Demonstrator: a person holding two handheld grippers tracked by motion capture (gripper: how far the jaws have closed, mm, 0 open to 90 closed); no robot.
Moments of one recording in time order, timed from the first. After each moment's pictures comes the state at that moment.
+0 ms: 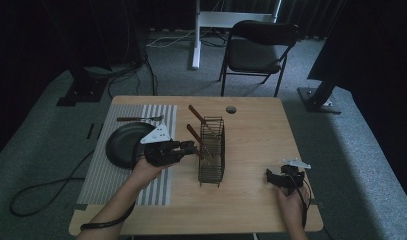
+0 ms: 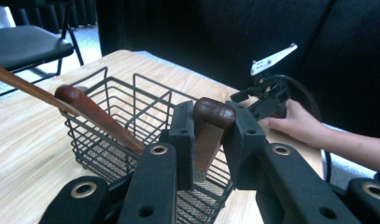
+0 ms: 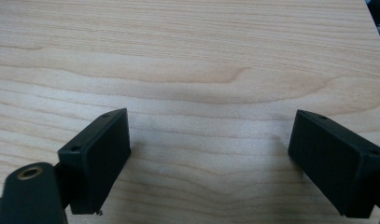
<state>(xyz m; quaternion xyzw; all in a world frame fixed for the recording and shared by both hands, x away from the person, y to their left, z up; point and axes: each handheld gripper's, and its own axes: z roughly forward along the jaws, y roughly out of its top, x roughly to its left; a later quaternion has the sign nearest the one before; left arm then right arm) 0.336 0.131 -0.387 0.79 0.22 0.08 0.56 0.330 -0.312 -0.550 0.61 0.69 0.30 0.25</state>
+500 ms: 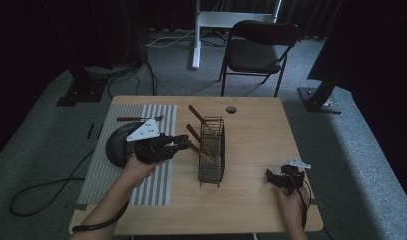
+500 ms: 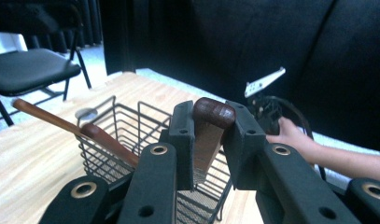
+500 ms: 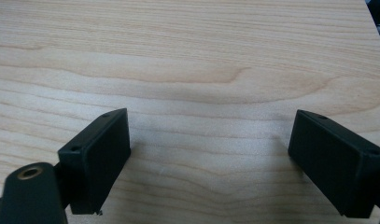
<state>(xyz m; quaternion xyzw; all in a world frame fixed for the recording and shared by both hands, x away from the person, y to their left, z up) 0.324 0.148 -0.356 0.78 0.21 0.10 0.59 0.330 -0.311 -0.550 0.61 0.69 0.30 0.25</state>
